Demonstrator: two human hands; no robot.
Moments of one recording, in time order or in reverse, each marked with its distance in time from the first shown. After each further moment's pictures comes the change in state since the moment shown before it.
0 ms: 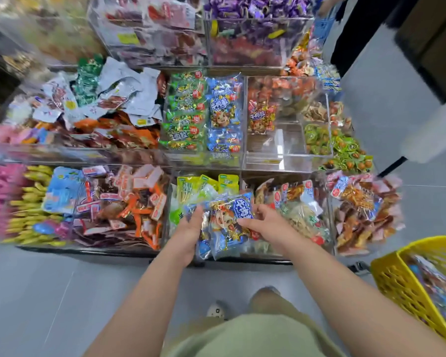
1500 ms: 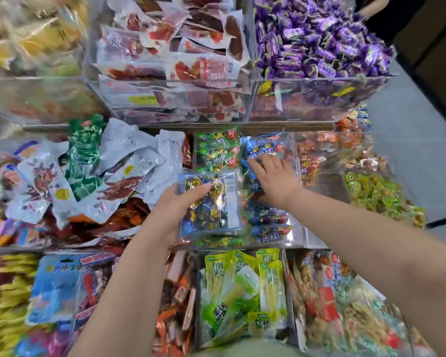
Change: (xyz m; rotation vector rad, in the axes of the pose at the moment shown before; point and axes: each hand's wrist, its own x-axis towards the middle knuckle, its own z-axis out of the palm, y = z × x) left_hand 0.190 0.254 -0.074 0.052 -0.248 0.158; right_hand 0.285 -0.208 -0.018 -1.553 0.292 -0.428
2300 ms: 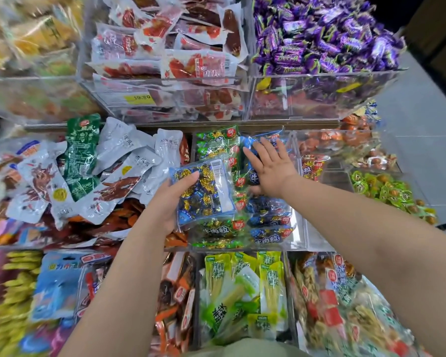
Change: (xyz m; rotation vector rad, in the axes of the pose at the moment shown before) left_hand 0.018 0.005 0.002 -0.121 0.088 -0.096; right_hand 0.027 0.012 0.004 -0.160 0.019 -0.046
